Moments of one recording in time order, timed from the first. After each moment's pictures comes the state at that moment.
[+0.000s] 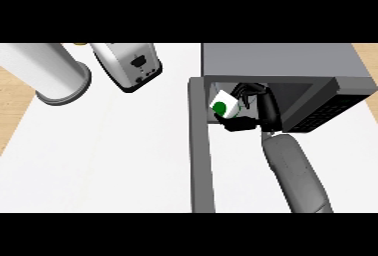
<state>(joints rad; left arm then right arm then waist) 0.33 0.05 0.75 -2.23 0.66 -0.58 0.22 -0.55 -0.03 0.00 -0.93 0.21 -0.24 -0.51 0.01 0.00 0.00</state>
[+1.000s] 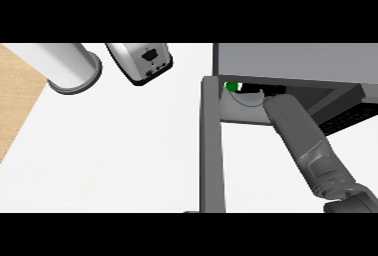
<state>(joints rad) 0.26 0.10 0.74 -2.14 0.66 -0.62 0.21 -1.00 -0.13 -0.16 -0.29 0.33 -0.57 -0.57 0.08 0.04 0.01</state>
